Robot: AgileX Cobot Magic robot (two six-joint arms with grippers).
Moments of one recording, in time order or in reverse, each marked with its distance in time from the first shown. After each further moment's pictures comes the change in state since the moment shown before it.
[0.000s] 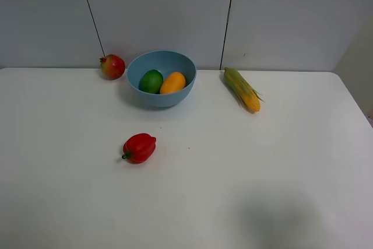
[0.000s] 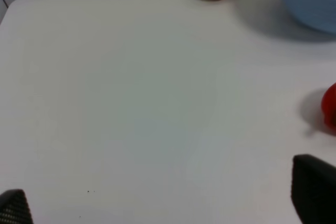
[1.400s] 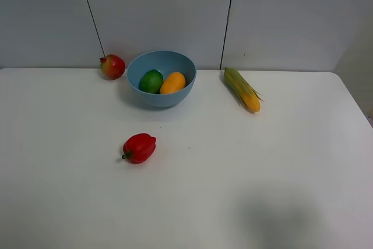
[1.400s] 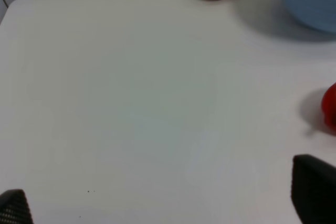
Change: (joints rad) left arm 0.000 0.000 0.000 0.000 0.000 0.000; right arm 0.000 0.000 0.000 -0.029 0.000 0.054
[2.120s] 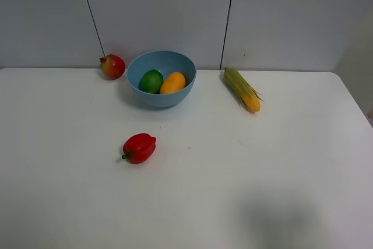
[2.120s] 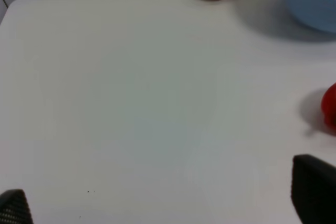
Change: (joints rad) left arm 0.000 0.000 0.000 0.000 0.000 0.000; right arm 0.000 0.000 0.000 0.000 0.000 0.000
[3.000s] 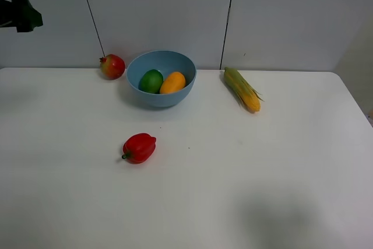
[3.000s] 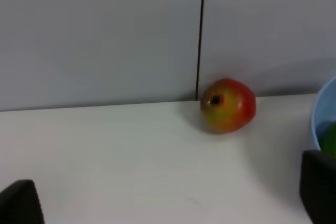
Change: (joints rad) left arm -0.003 1.384 -0.584 -0.081 -0.723 -0.001; right arm 0.000 0.000 0.000 0.000 0.000 0.000
